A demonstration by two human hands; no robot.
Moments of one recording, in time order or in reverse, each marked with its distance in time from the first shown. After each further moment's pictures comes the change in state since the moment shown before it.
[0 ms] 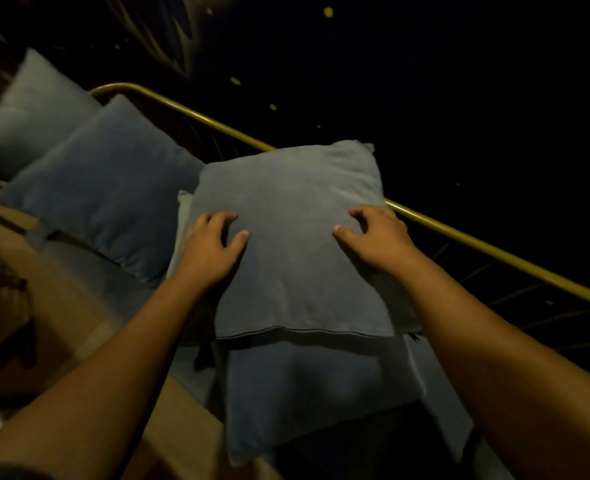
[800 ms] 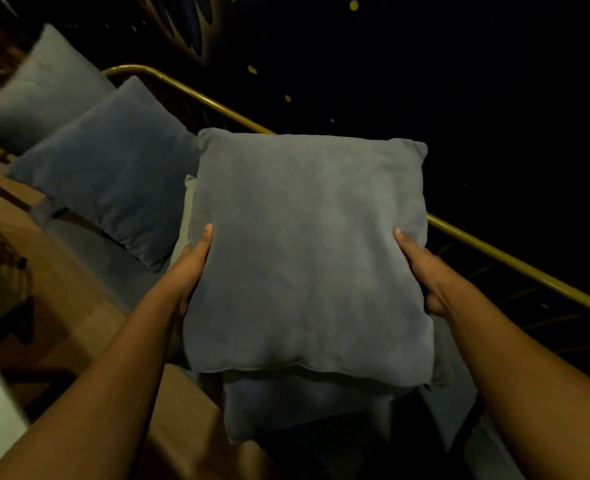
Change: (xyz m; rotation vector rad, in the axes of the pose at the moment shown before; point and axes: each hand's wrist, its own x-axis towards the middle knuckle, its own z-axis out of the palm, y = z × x) left_hand -0.045 -0.034 -0.008 -0.851 -0.215 -0.605; right_hand -0.037 0.062 -0.003 0.930 -0.226 0.489
